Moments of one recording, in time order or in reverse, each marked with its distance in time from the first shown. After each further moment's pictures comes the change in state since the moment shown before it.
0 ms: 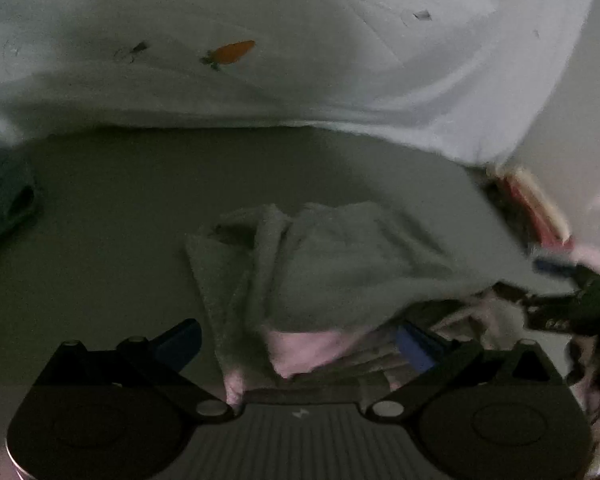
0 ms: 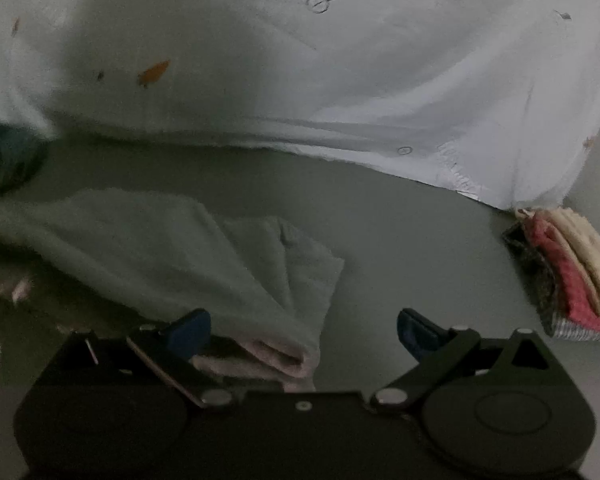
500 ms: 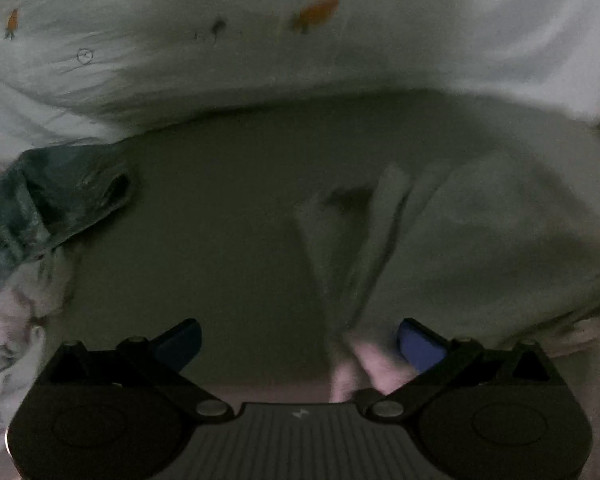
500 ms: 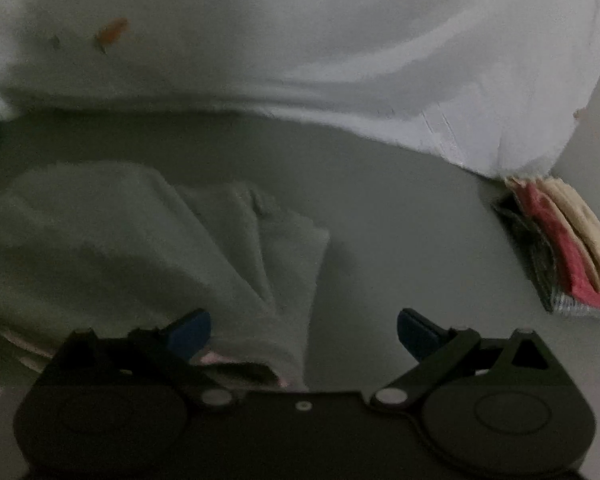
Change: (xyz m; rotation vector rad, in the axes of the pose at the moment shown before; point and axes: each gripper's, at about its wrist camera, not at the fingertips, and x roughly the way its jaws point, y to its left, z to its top) left arm 0.065 -0.020 -0.024 0.102 0.101 0.452; right arm 0.045 0.017 -0.008 0.018 0.122 -0.120
